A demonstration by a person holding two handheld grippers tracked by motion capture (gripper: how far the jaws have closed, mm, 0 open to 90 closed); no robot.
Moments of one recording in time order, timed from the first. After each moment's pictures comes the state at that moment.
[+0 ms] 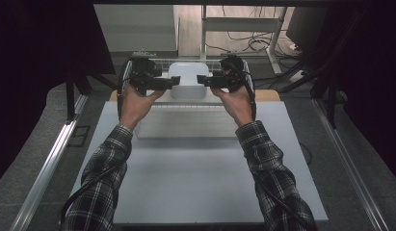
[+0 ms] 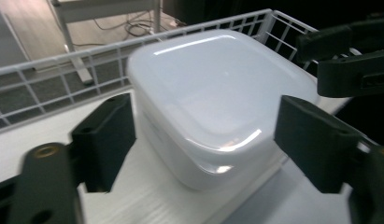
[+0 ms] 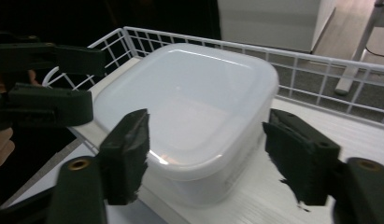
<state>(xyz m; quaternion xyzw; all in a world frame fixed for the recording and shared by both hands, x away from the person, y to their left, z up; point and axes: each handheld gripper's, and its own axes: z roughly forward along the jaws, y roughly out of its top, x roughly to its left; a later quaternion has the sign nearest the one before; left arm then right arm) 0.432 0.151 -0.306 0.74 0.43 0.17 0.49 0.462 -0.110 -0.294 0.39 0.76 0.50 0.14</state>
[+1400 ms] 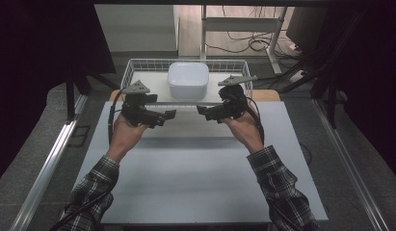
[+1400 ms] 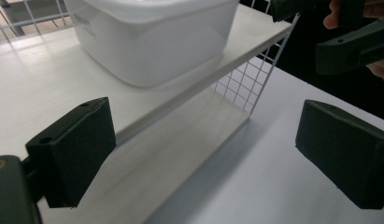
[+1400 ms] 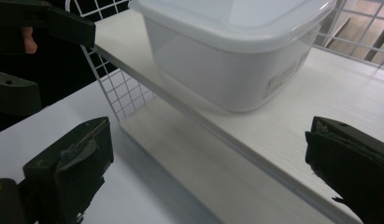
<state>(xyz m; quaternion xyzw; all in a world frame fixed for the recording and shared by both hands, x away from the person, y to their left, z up) 0.370 0.164 -0.360 0.77 0.36 0.16 0.50 0.409 -0.123 -0.334 0.31 0.81 0.46 0.17</state>
